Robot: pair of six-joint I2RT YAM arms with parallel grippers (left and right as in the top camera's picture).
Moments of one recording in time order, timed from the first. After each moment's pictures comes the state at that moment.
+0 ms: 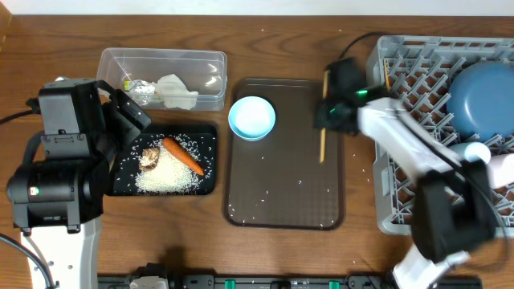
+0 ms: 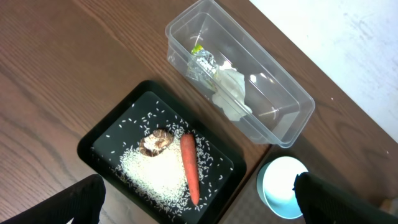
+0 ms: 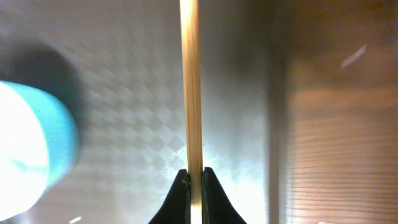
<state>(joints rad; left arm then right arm) 0.04 1.13 1.50 -1.21 -0.19 -0.68 0.27 1.78 1.32 -0.66 -0.09 0.44</state>
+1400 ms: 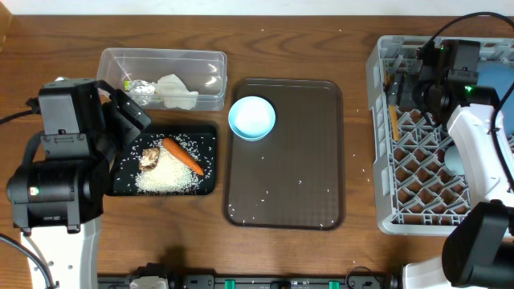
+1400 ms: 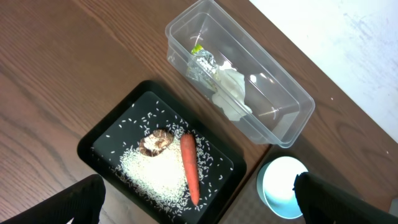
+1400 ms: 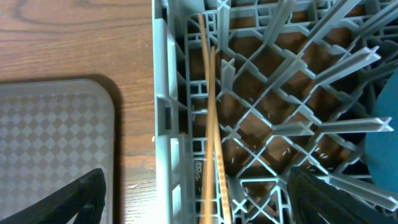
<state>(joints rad) 0.04 1.13 1.50 -1.21 -0.19 -0.68 -0.11 1.67 1.32 -0.63 -0.12 0.05</state>
